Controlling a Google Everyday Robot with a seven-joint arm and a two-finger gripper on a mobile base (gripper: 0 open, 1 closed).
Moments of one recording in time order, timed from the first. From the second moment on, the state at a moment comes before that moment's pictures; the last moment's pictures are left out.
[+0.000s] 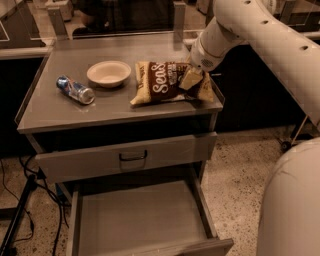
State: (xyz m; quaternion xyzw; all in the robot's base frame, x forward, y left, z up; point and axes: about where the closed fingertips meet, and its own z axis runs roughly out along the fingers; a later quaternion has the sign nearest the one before) arm 0.730 -0.105 0.873 -0.64 0.71 -0.01 0.28
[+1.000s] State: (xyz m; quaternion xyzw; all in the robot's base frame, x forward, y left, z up) arm 0.730 -0.105 0.872 -0.64 0.71 -0.01 0.28
